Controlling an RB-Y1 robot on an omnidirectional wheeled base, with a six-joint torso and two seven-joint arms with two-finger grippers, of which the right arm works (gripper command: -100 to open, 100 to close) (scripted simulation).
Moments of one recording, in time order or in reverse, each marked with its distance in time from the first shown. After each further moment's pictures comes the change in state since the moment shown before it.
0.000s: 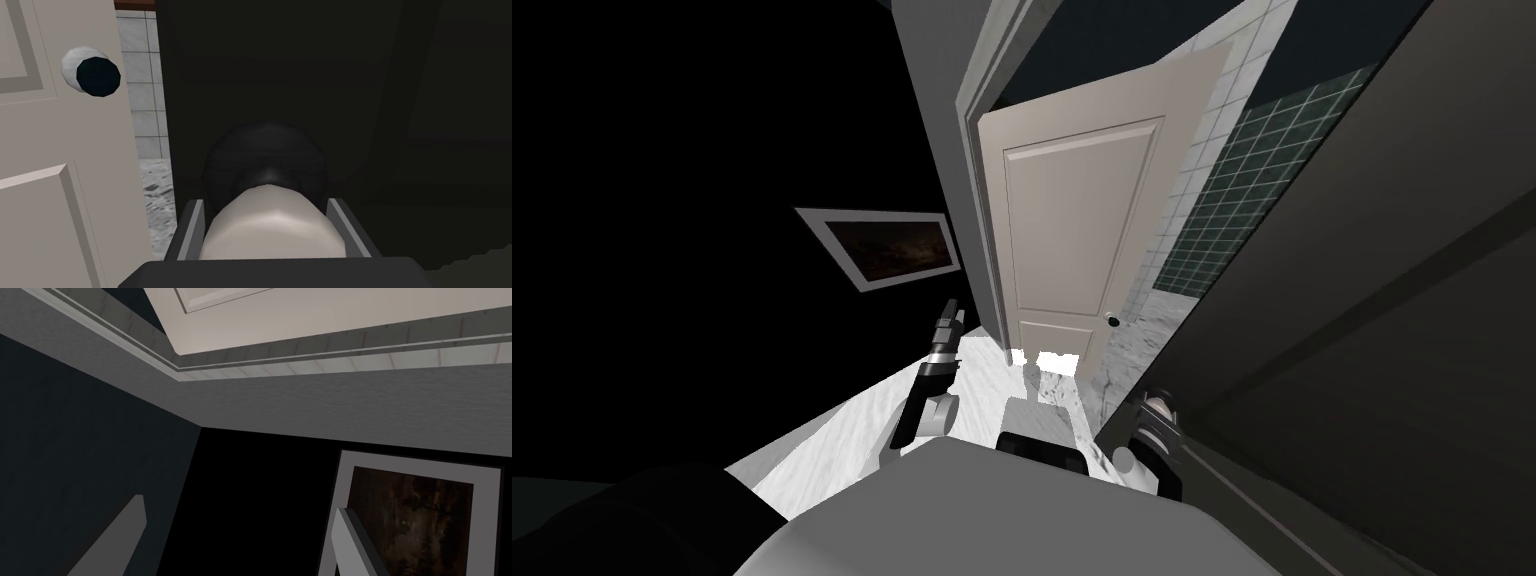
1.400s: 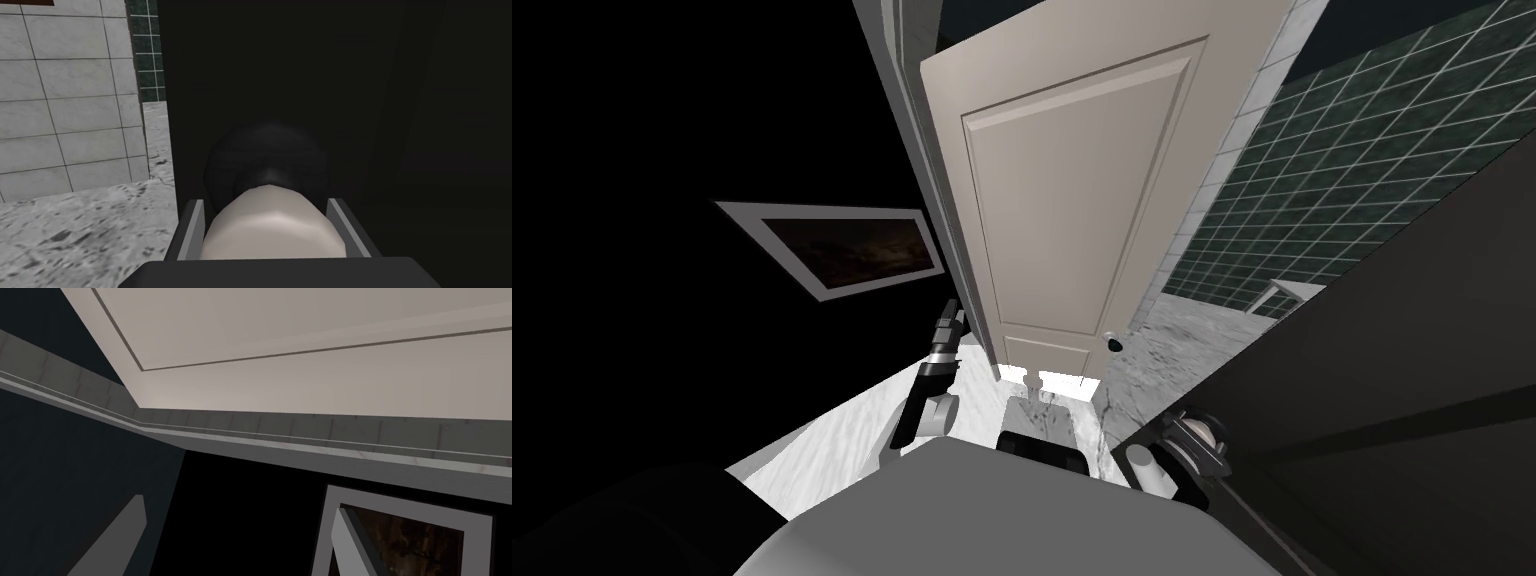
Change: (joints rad) arm -0.044 0.004 -0.180 0.043 -0.120 -0.057 0.063
